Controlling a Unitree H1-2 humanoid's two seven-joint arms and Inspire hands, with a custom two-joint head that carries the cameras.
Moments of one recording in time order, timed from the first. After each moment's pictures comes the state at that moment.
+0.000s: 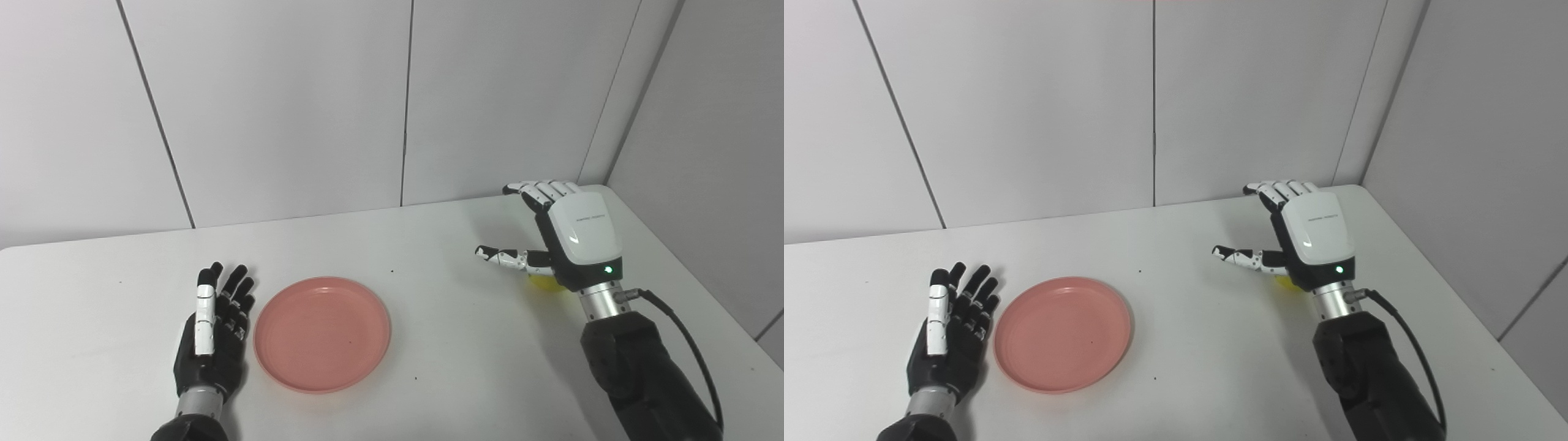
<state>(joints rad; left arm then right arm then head) -0.27 -0.12 0.11 0.08 -0.37 0.26 -0.03 -0.27 -0.45 0.00 0.03 -1.03 -0.04 -0.31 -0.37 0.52</state>
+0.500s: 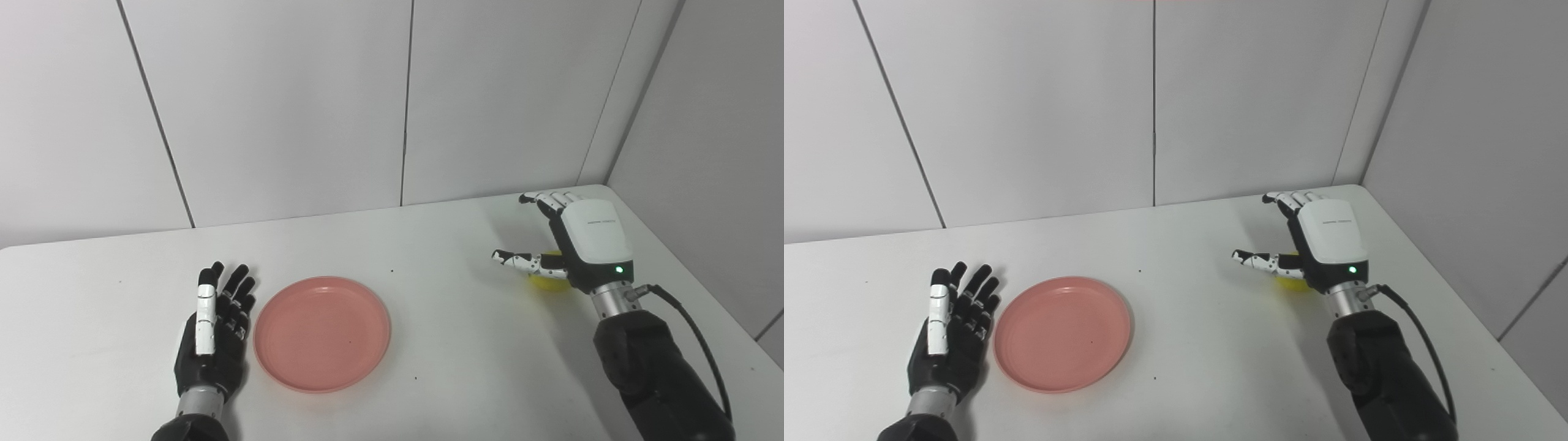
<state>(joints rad) -0.27 -0.12 0.11 0.08 -0.37 0.26 -0.03 -0.26 -0.48 -0.01 0.07 -0.96 0.01 -0.22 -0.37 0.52</state>
